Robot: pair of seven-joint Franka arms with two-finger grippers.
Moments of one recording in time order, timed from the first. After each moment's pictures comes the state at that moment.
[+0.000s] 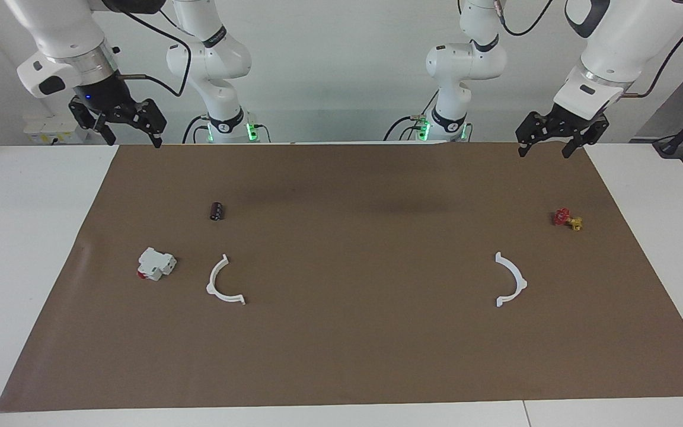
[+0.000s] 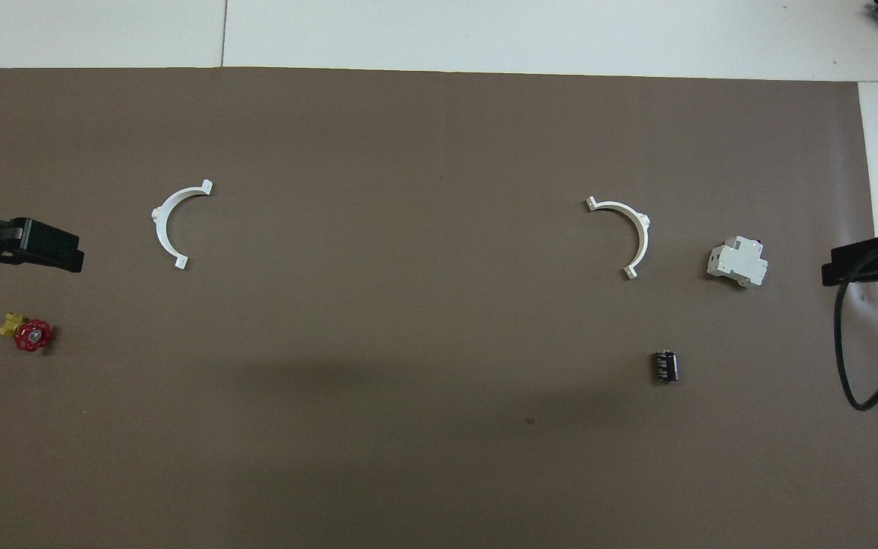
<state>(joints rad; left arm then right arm) -0.08 -0.01 0.00 -1.55 -0.01 1.49 0.03 0.02 -0.09 -0.05 -1.61 -0.01 1.50 0.07</state>
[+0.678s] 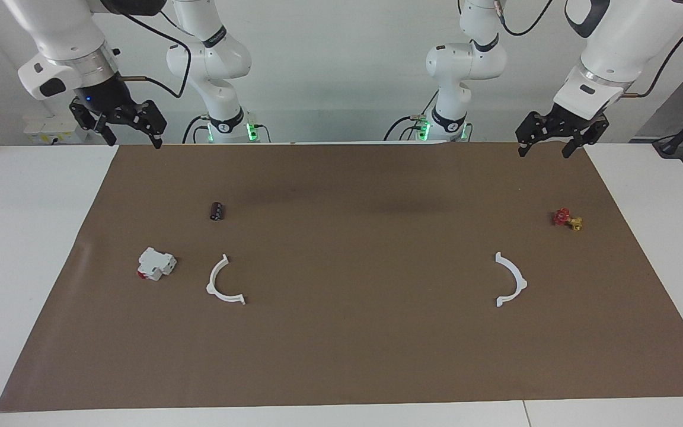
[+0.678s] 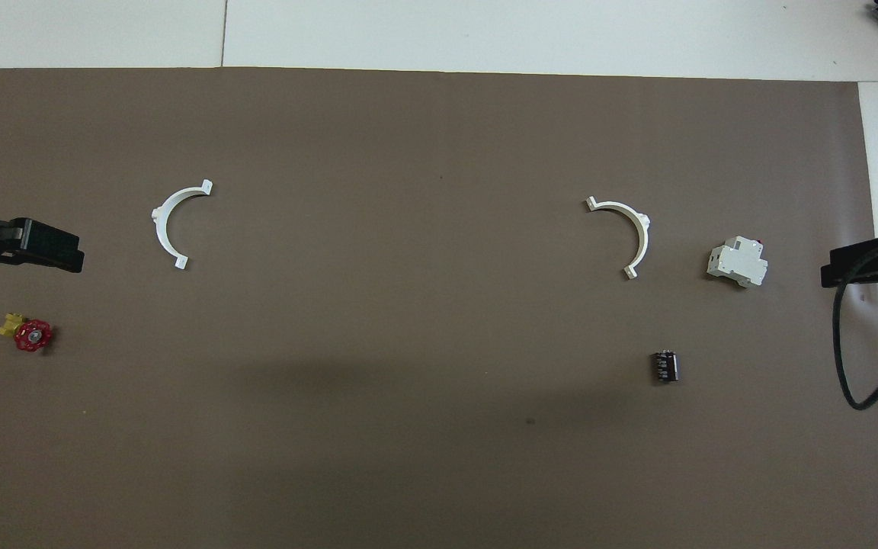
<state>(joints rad) -0.08 -0.01 0.00 -1.55 -0.01 1.49 0.03 0.02 -0.09 -0.05 -1.62 -0.01 1.50 0.07</state>
